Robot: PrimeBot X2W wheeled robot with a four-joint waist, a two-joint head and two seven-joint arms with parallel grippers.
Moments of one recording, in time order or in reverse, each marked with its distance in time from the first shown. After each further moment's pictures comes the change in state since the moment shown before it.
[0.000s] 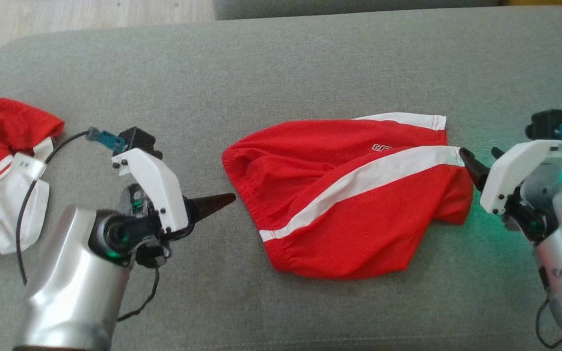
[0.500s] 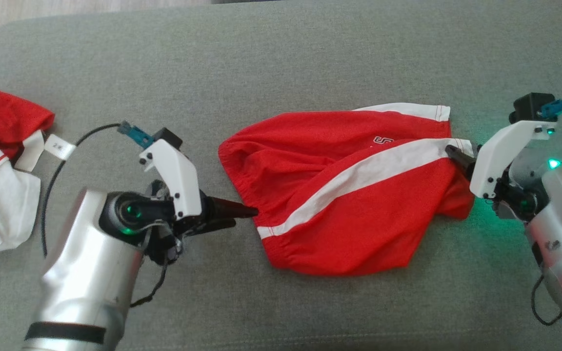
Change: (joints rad) left arm -0.100 -0.051 -0.010 0.116 -0.133 0.095 0.271; right arm -0.165 -0.009 0.162 0.213 0.123 0.000 0.052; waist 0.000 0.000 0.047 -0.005
